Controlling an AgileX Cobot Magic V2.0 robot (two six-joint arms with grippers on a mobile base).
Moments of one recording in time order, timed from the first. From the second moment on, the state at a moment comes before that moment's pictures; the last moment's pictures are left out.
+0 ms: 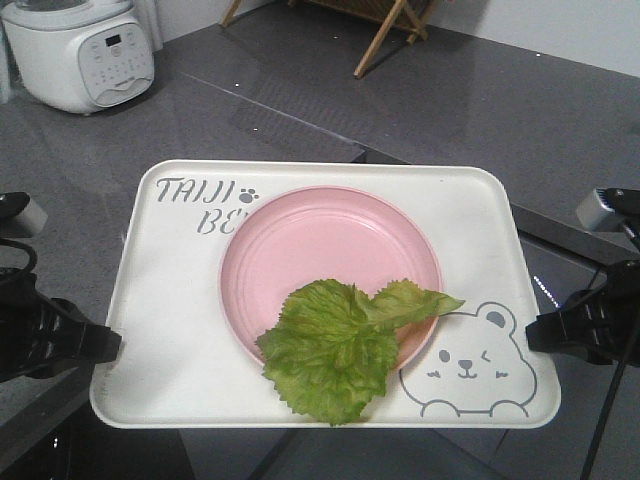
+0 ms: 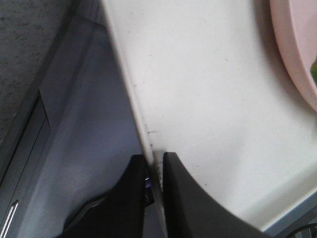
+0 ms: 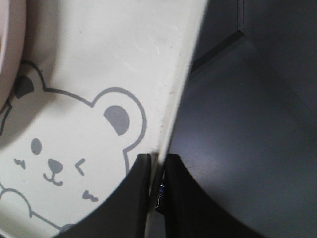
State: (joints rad) left arm -0.15 1.13 -0.85 -0.54 0.93 0.29; right arm -0.07 1.18 -0.85 0.62 0.98 -0.58
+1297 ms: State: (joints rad) left arm -0.15 1.13 -0.85 -0.54 0.93 0.29; right arm -0.07 1.18 -0.85 0.62 0.98 -0.58
